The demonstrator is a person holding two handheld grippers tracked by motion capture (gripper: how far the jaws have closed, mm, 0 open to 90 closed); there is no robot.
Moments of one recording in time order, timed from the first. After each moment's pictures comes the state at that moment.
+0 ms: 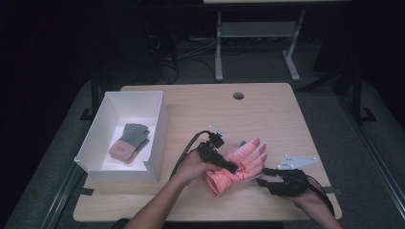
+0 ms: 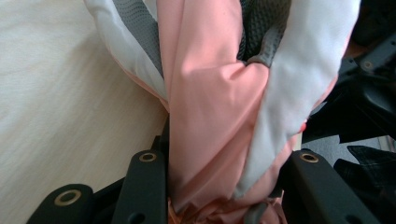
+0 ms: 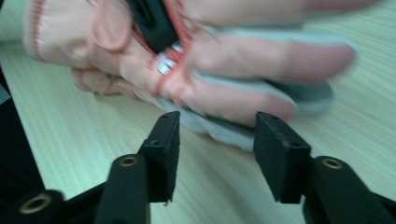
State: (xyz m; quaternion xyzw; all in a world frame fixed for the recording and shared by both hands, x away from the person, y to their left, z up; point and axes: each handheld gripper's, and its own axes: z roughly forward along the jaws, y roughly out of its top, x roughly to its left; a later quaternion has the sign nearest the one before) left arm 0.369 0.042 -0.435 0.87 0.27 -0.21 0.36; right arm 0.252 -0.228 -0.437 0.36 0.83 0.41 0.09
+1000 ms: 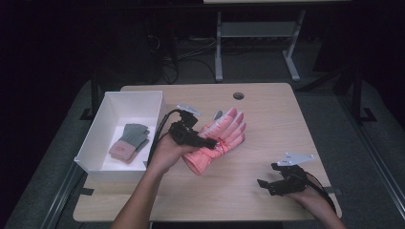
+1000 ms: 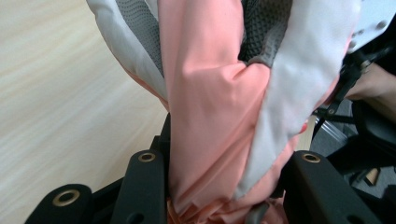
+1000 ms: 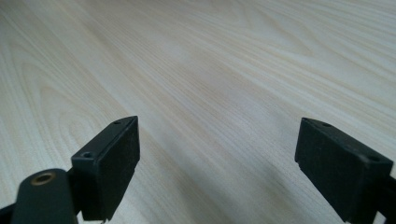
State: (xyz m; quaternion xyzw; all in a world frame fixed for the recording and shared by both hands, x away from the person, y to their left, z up) left arm 0.366 0.111 -0.342 0.85 0.31 -0.07 0.41; right arm 0.267 -0.235 -0.458 0.39 0.83 0.38 0.10
